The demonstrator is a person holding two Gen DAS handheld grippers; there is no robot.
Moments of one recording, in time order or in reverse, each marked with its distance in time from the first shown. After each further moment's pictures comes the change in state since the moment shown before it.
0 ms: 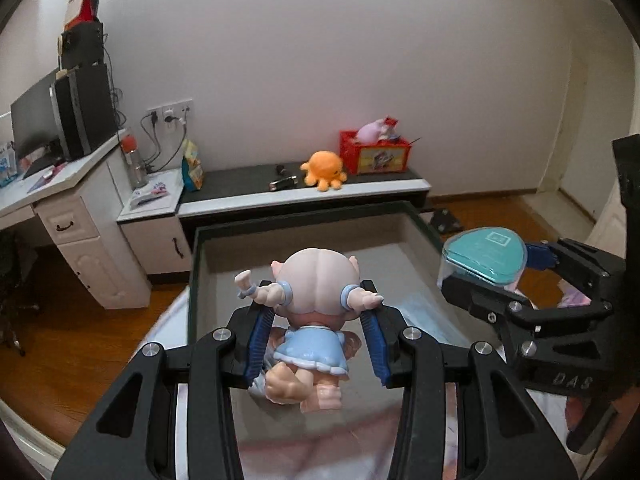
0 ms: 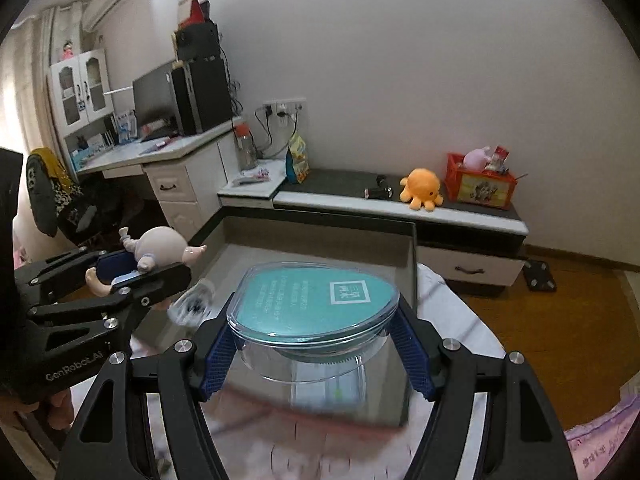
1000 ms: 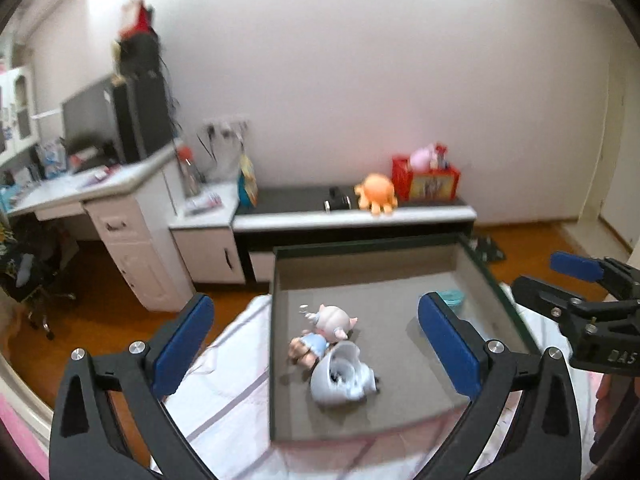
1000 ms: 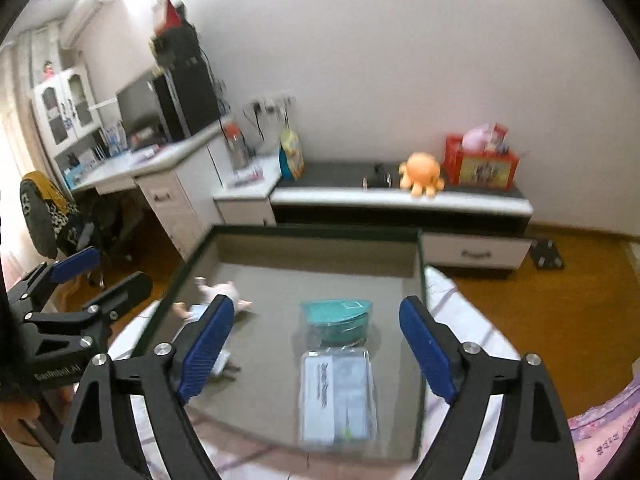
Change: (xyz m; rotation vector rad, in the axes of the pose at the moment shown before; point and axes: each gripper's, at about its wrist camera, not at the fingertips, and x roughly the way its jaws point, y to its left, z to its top) left arm -0.072 0.020 -0.018 -0.077 -0.134 0.177; right arm -0.047 0.003 0.005 0.059 -0.059 0.001
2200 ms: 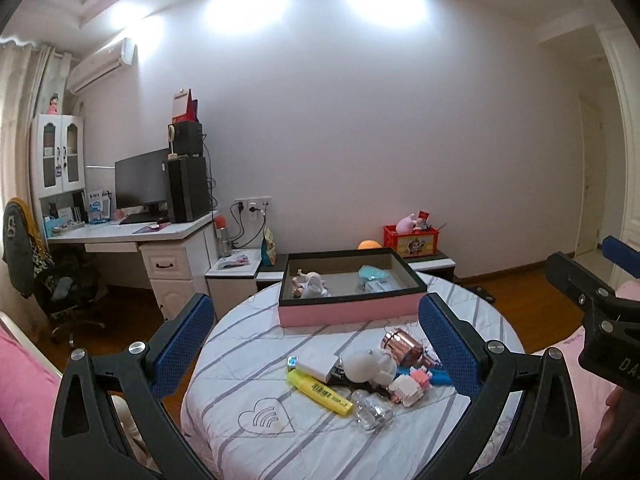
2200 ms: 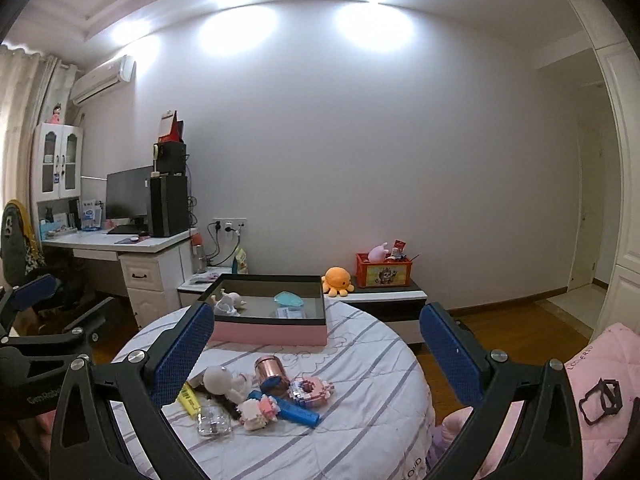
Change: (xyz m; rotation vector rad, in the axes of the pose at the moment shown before) left arm -0.289 -0.052 -0.158 0.025 -0.305 0.058; right arm -0.282 0.079 -0.185 -0.012 -0.454 -0.290
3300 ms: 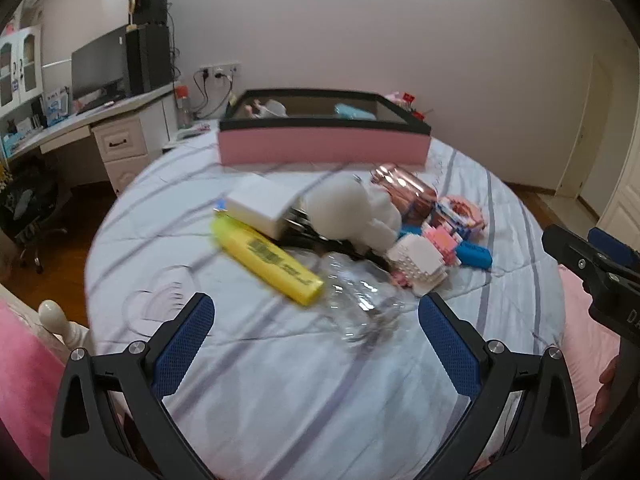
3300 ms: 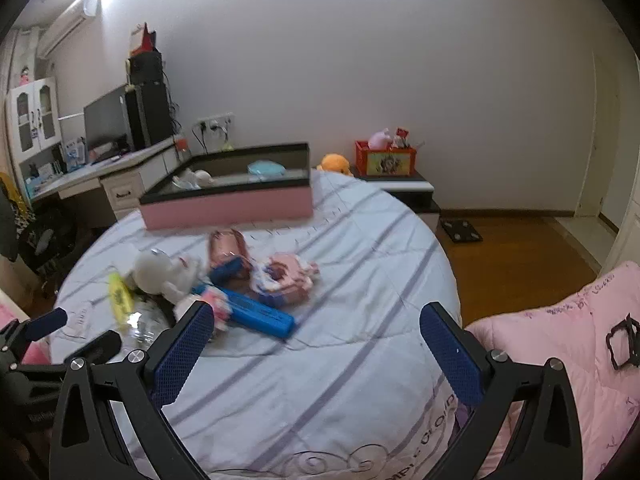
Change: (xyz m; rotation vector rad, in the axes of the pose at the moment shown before) left arm 0.124 -0.031 -0.123 -0.063 0.458 -0.123; right arm 0.110 -0.040 -0.105 0.057 0.407 0.005
